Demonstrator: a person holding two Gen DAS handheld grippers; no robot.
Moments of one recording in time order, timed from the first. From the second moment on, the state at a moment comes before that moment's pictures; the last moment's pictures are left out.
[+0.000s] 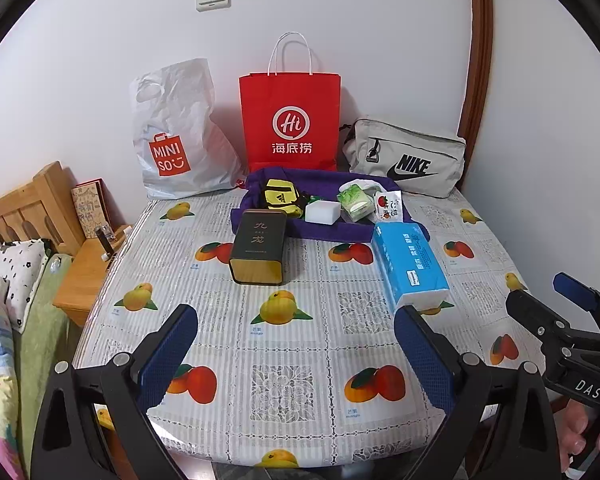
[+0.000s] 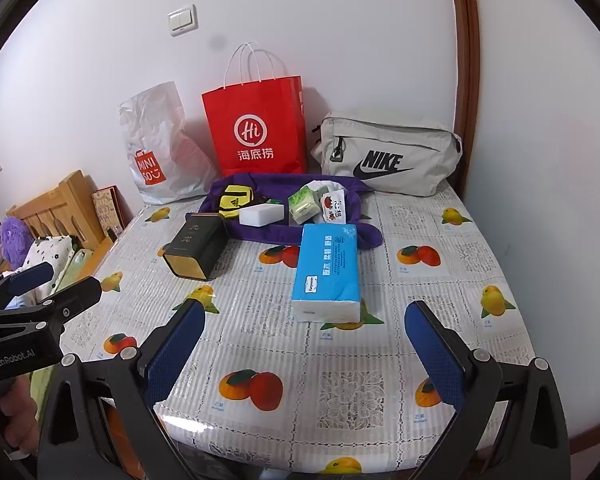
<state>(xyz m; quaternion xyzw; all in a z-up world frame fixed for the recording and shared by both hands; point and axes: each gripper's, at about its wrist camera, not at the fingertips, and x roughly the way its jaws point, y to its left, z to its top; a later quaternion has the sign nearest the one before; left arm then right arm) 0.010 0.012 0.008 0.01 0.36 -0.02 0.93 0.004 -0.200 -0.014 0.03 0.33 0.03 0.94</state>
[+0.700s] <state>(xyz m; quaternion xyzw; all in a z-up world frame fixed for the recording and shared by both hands) 0.009 0.010 0.008 0.01 0.36 -0.02 0.93 0.001 -0.197 -0.013 0.03 0.33 0.04 0.94</state>
